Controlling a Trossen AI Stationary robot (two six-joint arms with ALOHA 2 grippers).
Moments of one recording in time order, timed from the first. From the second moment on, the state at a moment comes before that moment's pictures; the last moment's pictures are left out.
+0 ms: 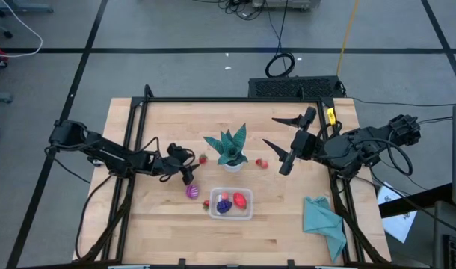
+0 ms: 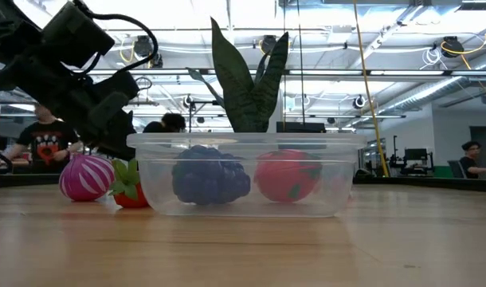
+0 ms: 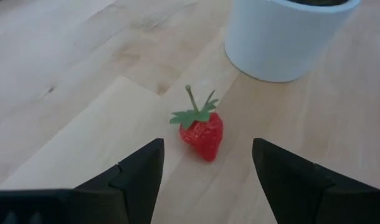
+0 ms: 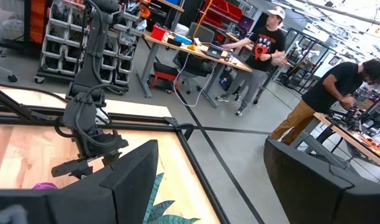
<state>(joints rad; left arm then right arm) -0.15 1.29 0.30 0.28 -0.47 -0.48 0.44 1.27 1.55 -0.55 0.94 -0.18</state>
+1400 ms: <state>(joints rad) -0.08 1.44 0.30 0.47 -0.44 -0.44 0.44 1.27 1.55 -0.55 0.94 -0.18</state>
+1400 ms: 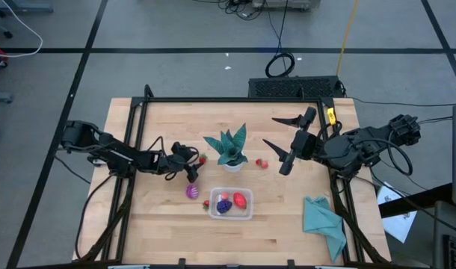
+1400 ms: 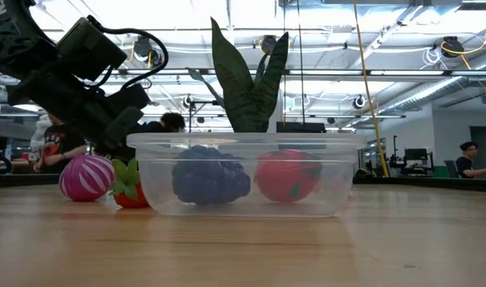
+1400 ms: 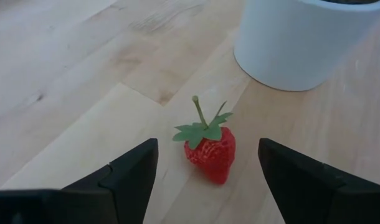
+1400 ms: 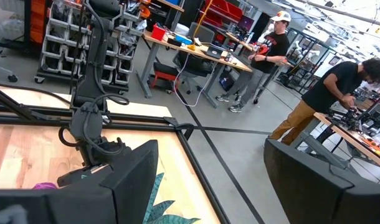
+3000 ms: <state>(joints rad) -0.05 1.58 0.30 0.60 -0.42 -0.40 0.44 1.27 1.55 -0.55 0.94 -0.17</state>
